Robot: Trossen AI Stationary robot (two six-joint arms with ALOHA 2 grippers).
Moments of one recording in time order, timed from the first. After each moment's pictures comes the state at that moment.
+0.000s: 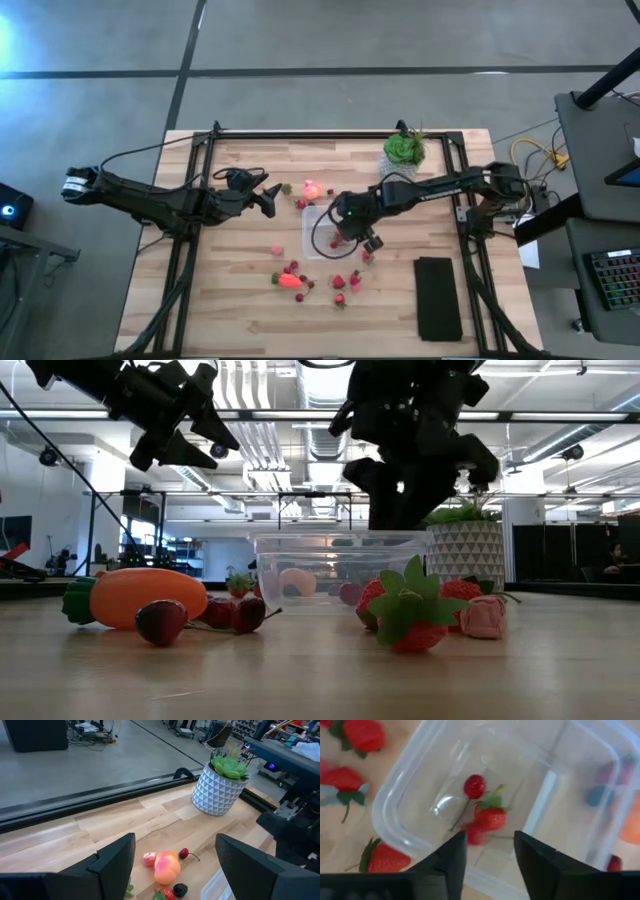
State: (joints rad) left arm -0.11 0.96 0.58 -0.05 -0.82 -0.65; right arm 0.01 1.74 1.20 -0.59 -0.09 -0.53
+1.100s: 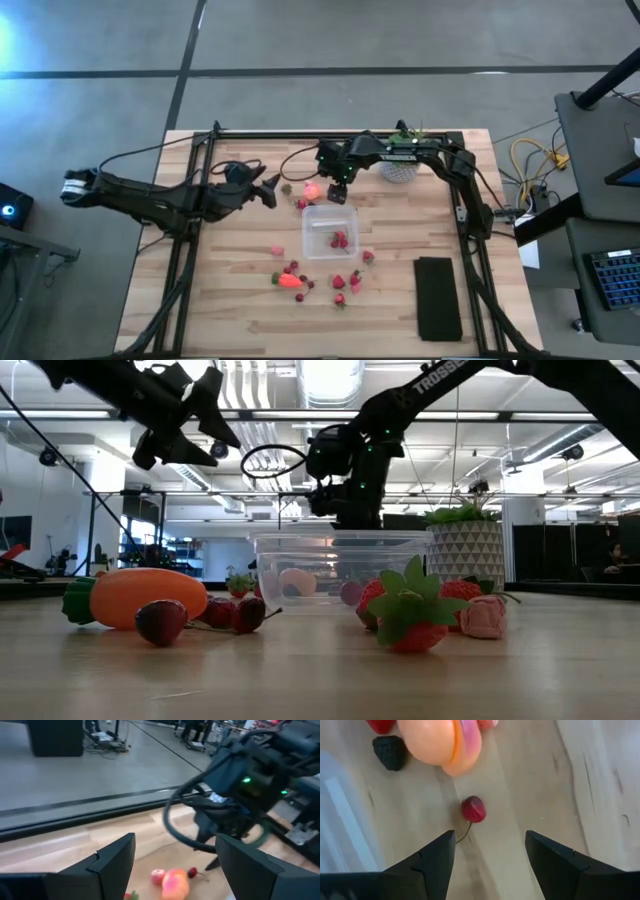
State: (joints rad) left arm -0.05 0.95 0.58 -0.01 -0.85 -0.64; right arm -0.35 2.10 1.63 -0.84 -0.06 -0.08
